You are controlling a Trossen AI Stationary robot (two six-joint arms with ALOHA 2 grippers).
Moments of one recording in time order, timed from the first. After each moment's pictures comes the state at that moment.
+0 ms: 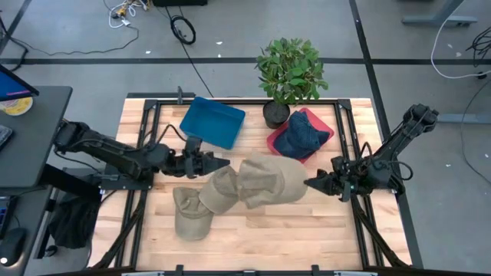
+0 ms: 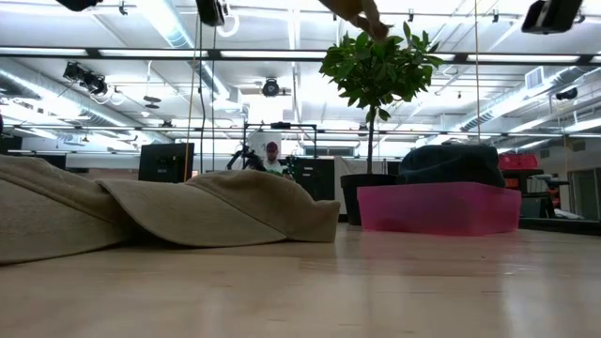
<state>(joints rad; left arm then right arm) -0.24 1.16 0.64 0.82 -0.24 -1.04 0.79 0.87 0.38 0.77 0.77 0.87</state>
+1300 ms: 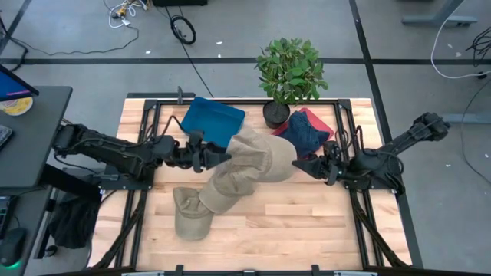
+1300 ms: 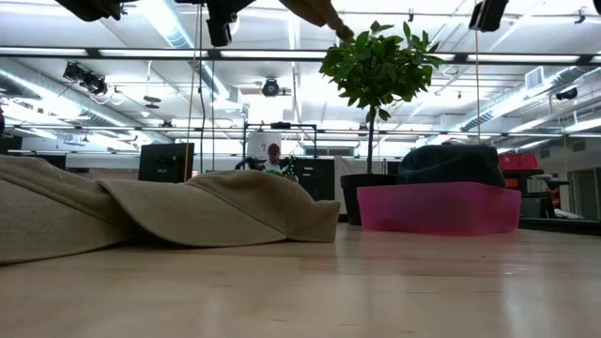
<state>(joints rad) -0.11 1.16 0.64 0.75 -0.13 -0.93 0.48 0.89 0.50 0.65 0.55 0.86</state>
